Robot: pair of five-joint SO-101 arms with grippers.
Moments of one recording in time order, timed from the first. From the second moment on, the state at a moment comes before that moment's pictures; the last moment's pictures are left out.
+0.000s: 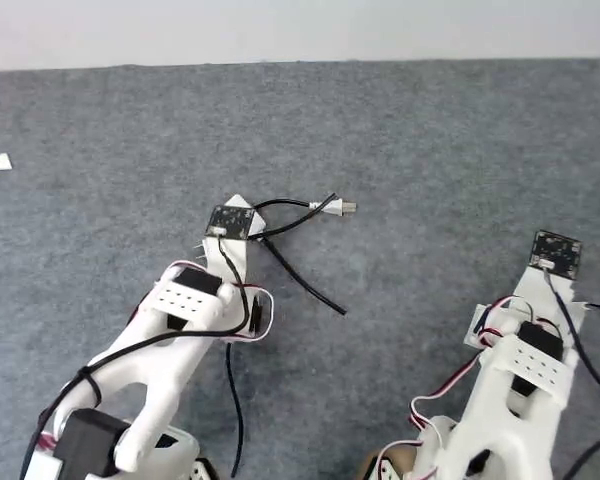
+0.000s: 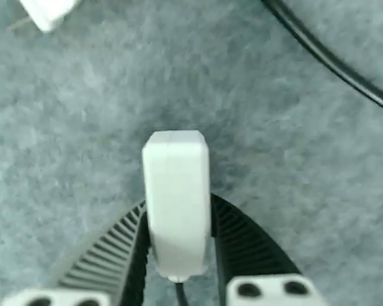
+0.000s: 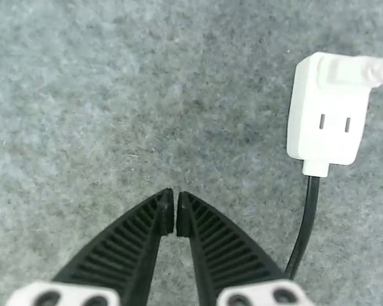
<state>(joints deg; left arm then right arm) 14.9 -13.5 53.5 56.0 16.7 28.7 -38.3 66.5 46.2 8.8</state>
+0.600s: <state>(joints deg) 11.3 -14.5 48.2 66.7 6.9 28.7 -38.3 66.5 46.2 8.8</state>
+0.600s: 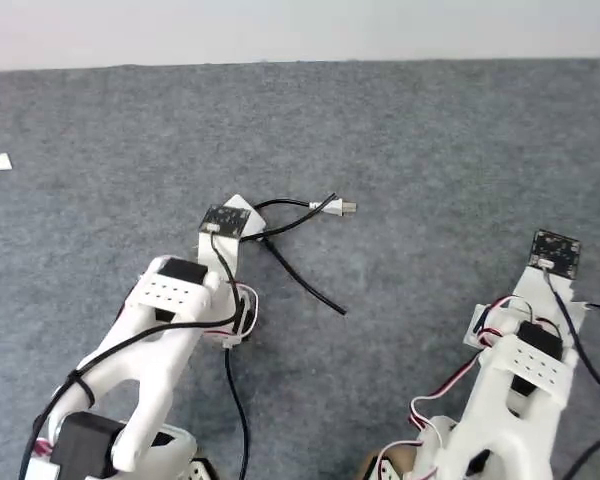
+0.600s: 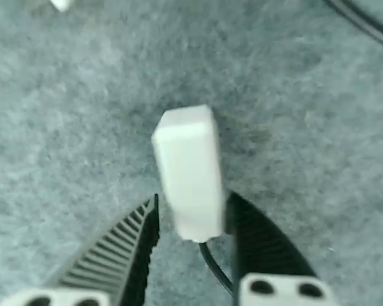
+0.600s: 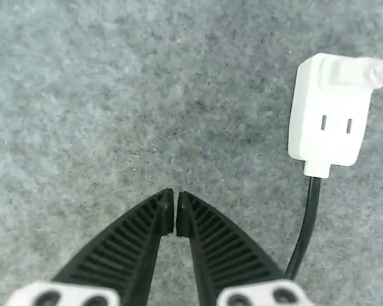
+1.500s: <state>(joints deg) 25.3 -19.6 54.5 58.5 3.2 28.4 -38.3 67.6 45.9 12.0</state>
